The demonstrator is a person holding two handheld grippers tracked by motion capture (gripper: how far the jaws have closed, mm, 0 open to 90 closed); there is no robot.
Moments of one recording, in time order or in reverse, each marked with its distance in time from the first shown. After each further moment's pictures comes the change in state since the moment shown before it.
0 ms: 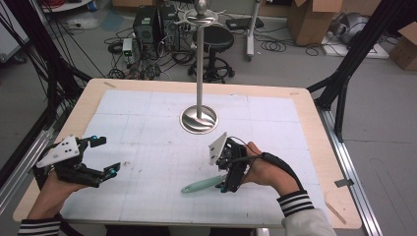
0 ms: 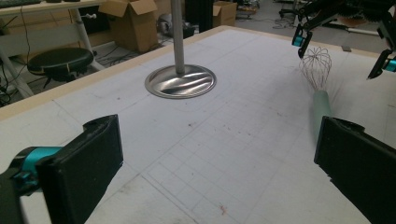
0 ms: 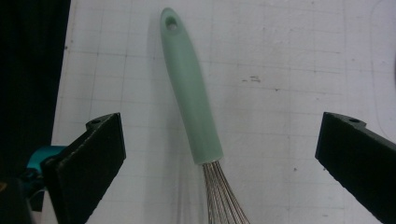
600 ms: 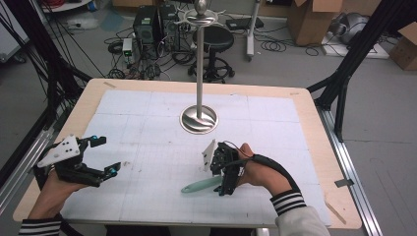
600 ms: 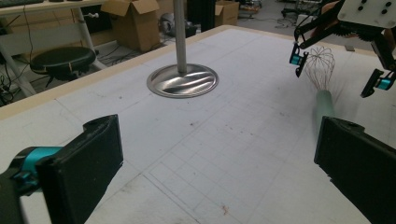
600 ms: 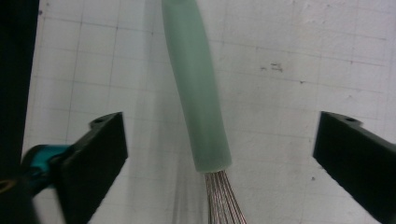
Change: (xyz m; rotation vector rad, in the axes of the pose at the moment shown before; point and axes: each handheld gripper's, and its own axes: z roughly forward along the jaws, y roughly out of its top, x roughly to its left) left arm 0.000 -0.001 0.002 0.003 0.008 -0.002; right arm -0.001 0.004 0.025 0.115 0.016 -0.050
